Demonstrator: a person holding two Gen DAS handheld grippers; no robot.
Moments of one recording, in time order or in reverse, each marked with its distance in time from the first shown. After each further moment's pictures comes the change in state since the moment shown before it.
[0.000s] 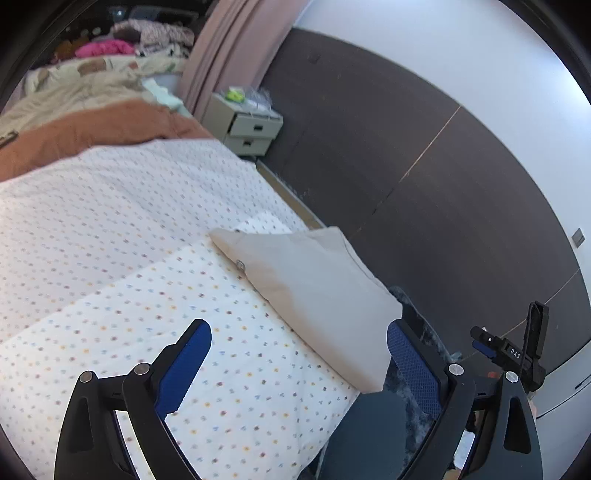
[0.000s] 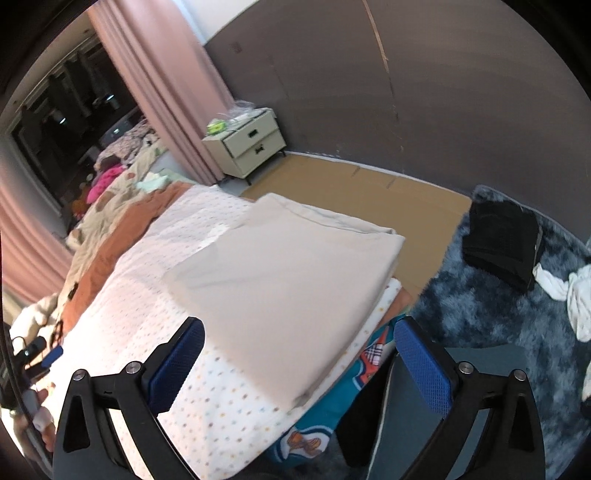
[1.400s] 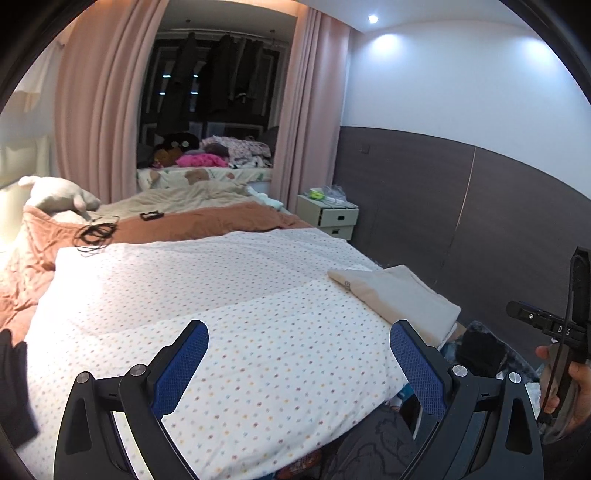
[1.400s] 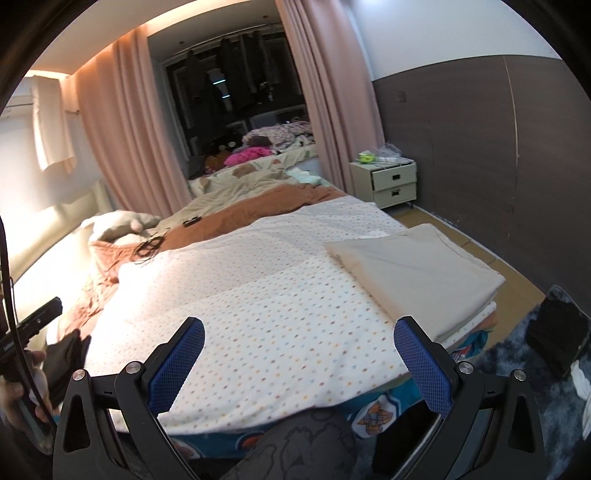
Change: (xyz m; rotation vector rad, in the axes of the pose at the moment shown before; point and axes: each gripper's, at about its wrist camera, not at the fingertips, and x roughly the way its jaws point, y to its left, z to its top) left arm -0.271 -0.035 -0.219 0.130 -0.404 0.419; right arm -0.171 0.147 -0.188 -0.429 -0.181 0.328
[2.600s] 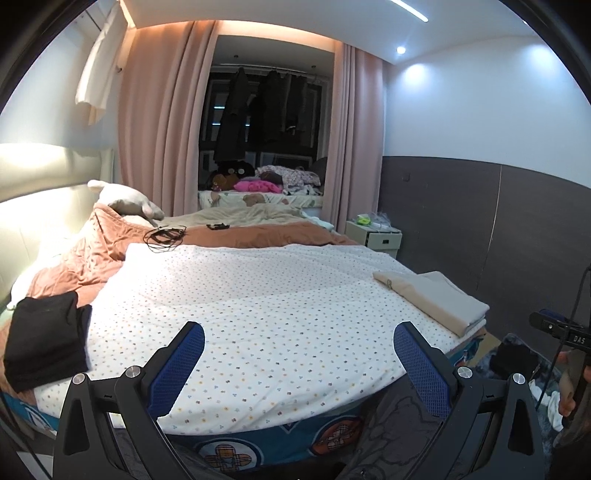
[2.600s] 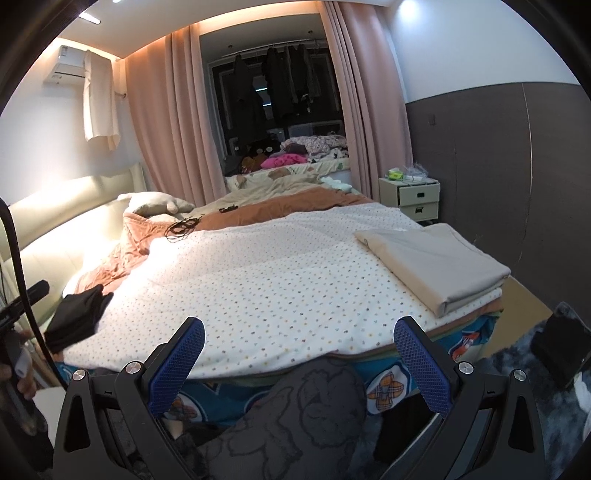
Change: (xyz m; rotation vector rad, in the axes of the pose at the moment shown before) left arm -0.125 0.010 -0.116 -0.029 -0.142 0.187; right arm -0.063 0.024 -0.108 -0.103 -0.058 0.078
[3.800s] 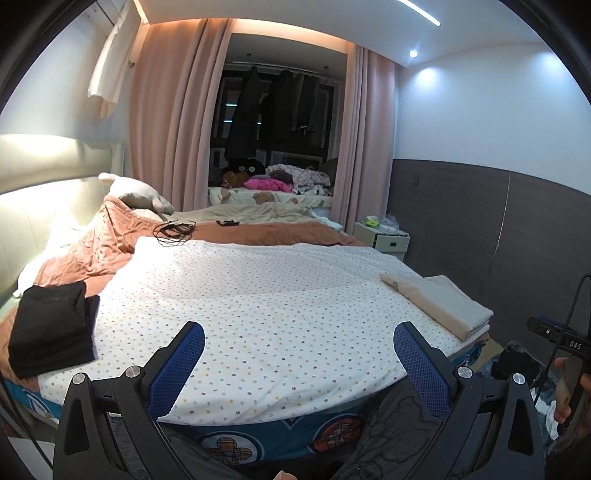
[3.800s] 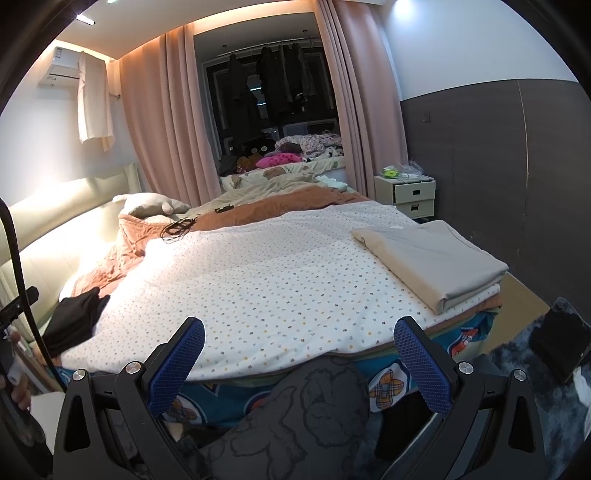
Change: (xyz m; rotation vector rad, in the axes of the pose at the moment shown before) left arm -0.011 0.009 -0.002 -0.041 0.001 0.033; right arm 0.000 0.008 -0.003 0.004 -0.004 -0.025
